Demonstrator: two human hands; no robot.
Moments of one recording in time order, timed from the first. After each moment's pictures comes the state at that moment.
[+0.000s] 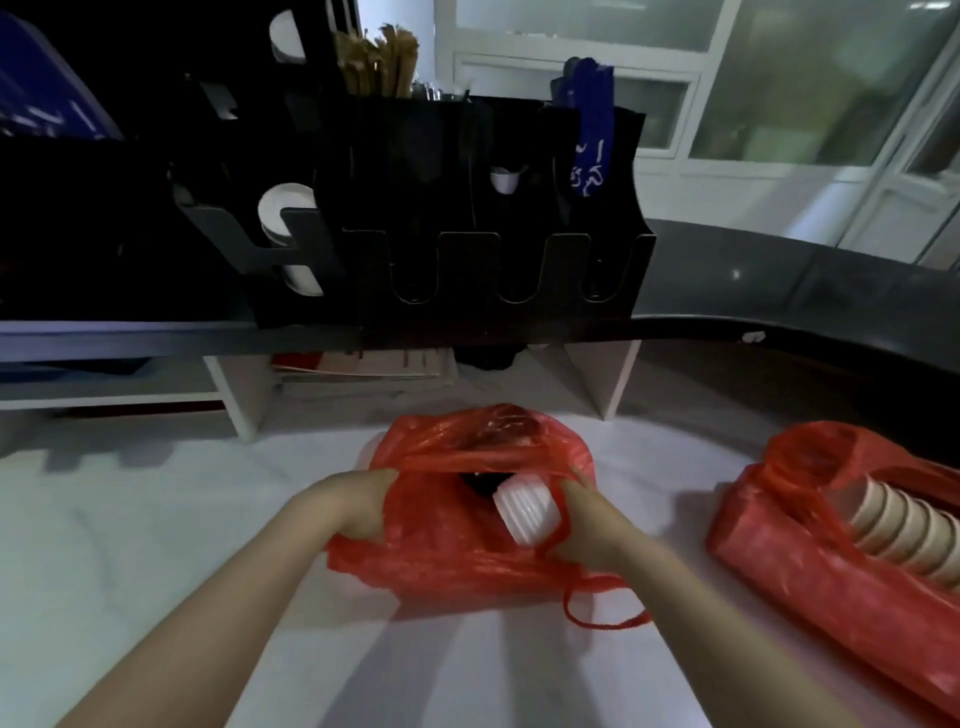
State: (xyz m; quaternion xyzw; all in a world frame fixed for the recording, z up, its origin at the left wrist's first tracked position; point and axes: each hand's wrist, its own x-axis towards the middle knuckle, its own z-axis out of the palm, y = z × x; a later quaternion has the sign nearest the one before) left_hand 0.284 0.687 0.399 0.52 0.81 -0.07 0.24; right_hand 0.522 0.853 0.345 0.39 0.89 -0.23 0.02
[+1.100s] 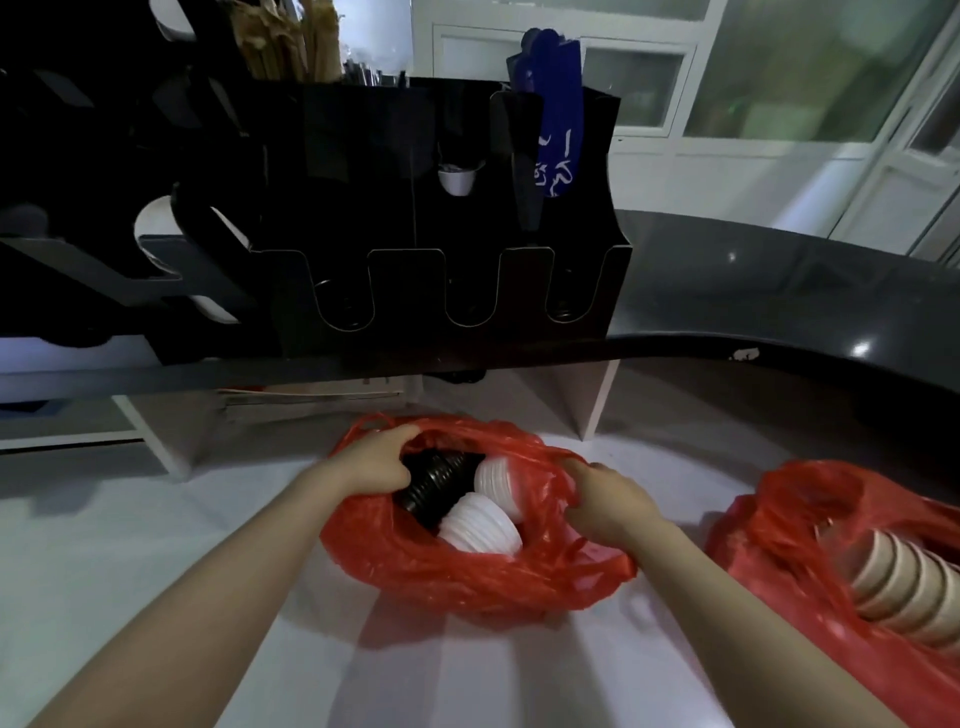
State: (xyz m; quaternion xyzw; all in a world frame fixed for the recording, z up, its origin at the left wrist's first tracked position) left_hand 0.258 0.817 0.381 0.54 0.79 0.14 0.27; right_hand 0.525 0.949 0.358 0.42 0.90 -0.15 0.02
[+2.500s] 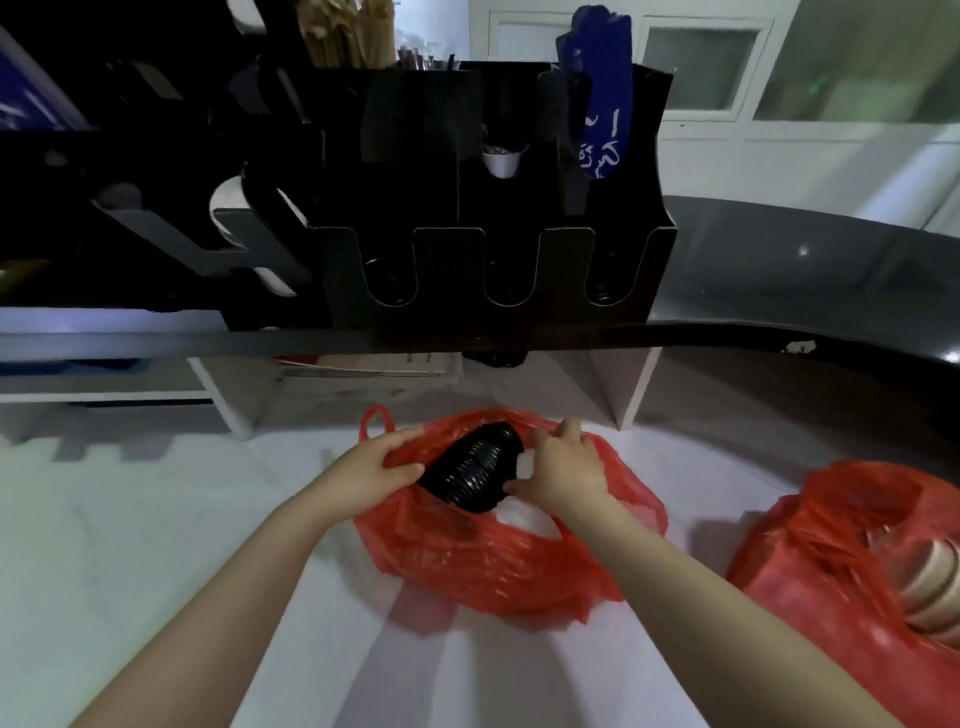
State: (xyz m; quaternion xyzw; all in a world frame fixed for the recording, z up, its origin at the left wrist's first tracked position) left_hand 0.283 0.731 0.386 0.42 0.79 0.34 0.29; right_hand 0.457 0.902 0.364 0.42 0.90 -0.11 -0.01
